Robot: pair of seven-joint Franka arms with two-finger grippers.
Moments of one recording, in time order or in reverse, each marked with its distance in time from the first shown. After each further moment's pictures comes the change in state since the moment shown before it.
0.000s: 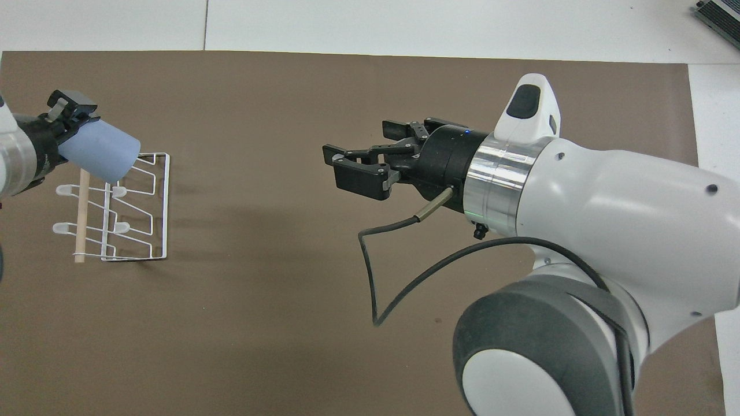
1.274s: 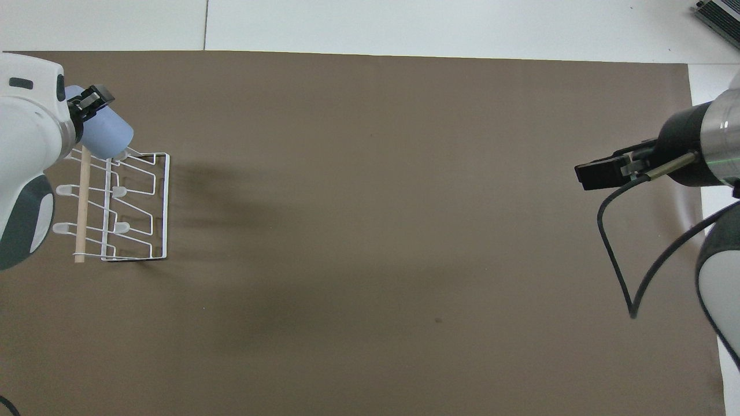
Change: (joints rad) left arm 0.080 0.185 0.001 -0.019 0.209 0.228 0.120; right arm -0.092 0.002 -0.259 0.255 -0.640 -0.851 0.127
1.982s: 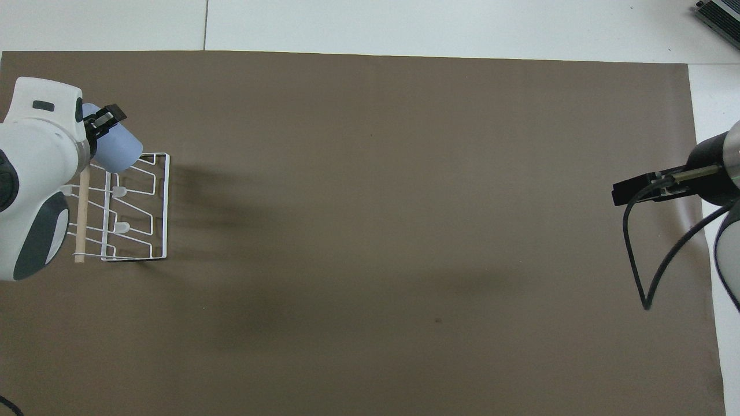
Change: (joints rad) left arm 0.012 -0.006 -0.001 -0.089 0.011 0.064 0.000; right arm -0.035 -0.017 -0.064 -0.113 -0.026 -0.040 0.066
